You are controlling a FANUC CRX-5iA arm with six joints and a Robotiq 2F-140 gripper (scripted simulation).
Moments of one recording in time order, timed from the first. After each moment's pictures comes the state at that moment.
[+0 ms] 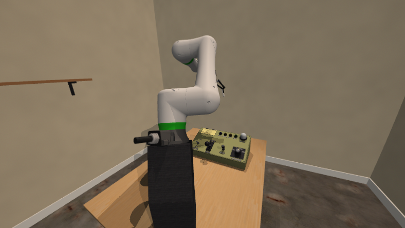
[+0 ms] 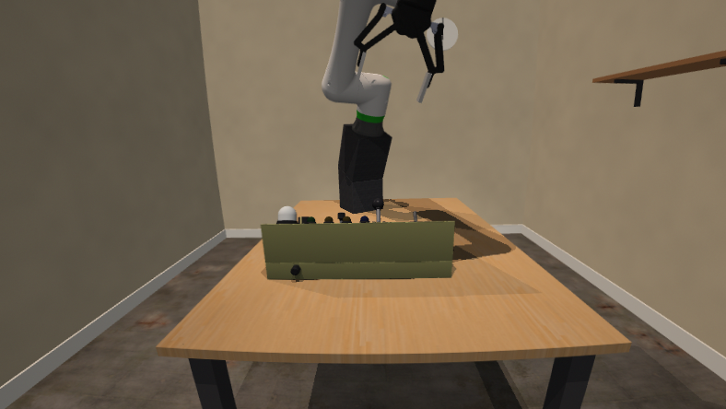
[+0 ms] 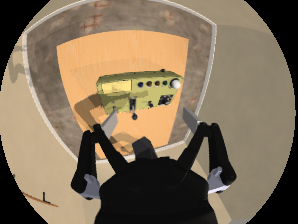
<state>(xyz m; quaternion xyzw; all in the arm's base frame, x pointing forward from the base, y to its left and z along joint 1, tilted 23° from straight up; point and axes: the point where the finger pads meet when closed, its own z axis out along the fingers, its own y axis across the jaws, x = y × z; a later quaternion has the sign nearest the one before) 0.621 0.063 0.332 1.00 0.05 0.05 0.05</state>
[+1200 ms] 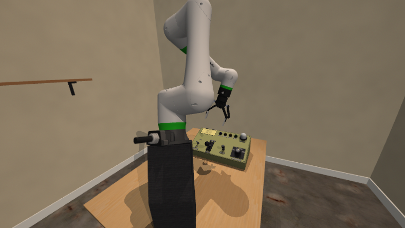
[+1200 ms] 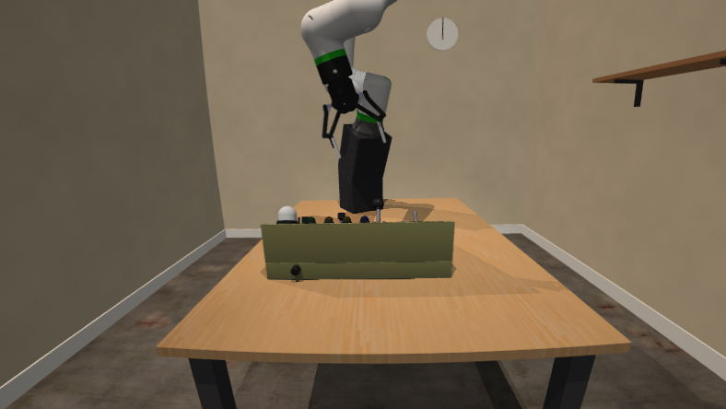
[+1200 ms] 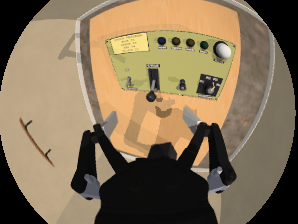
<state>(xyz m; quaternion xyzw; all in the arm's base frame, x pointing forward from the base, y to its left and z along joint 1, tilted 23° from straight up) 0.458 0.013 0.110 0.96 0.10 0.09 -0.24</state>
